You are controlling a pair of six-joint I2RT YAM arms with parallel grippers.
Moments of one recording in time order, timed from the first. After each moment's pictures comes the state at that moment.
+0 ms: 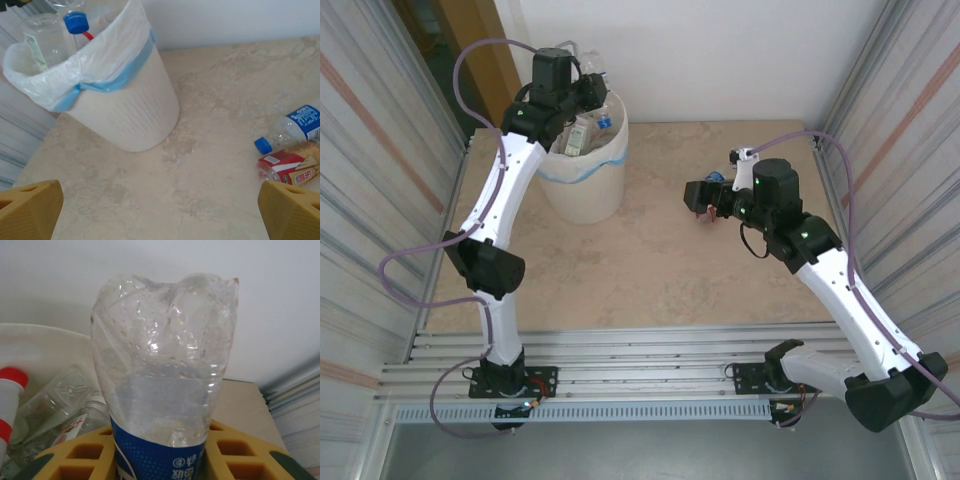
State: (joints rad) left arm -0.36 1.99 2.33 -0.71 -0.05 -0.48; right arm 0.46 1.08 1.18 -0.51 -0.10 0.39
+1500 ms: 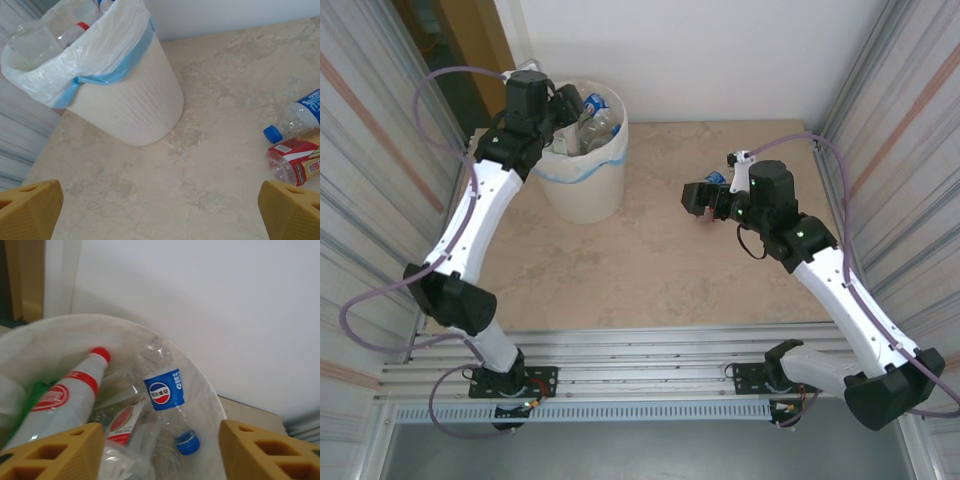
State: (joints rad) left arm -0.34 1.65 1.89 -0.58 -0.22 -0.56; right arm 0.46 1.10 1.16 -0.50 -0.13 0.44
